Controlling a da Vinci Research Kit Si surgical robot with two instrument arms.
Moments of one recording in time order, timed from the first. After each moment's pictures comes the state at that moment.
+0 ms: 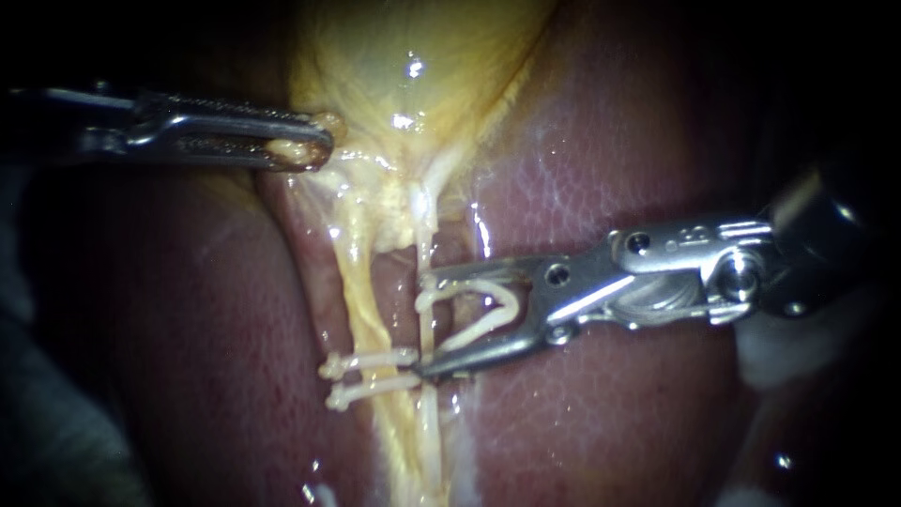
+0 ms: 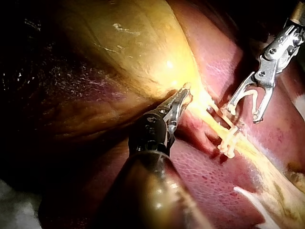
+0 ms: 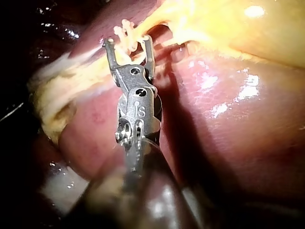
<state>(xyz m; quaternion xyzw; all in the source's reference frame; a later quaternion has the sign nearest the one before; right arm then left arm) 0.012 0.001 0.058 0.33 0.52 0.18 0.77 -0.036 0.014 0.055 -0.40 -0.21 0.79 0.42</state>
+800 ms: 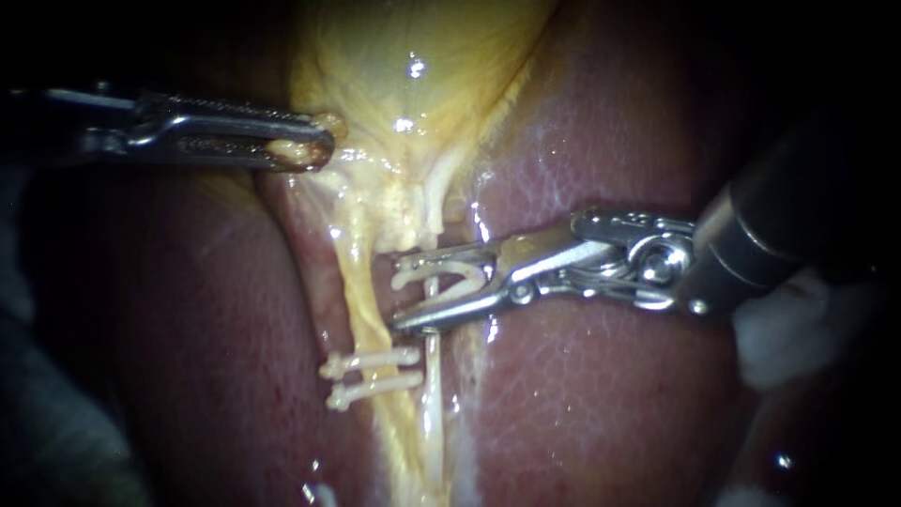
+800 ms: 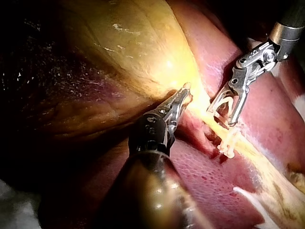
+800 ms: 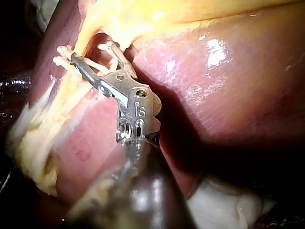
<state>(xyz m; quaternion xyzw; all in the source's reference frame) 0.013 0.002 0.067 0.42 0.49 0.27 0.71 -0.036 0.014 0.055 -0.40 -0.21 0.79 0.42</state>
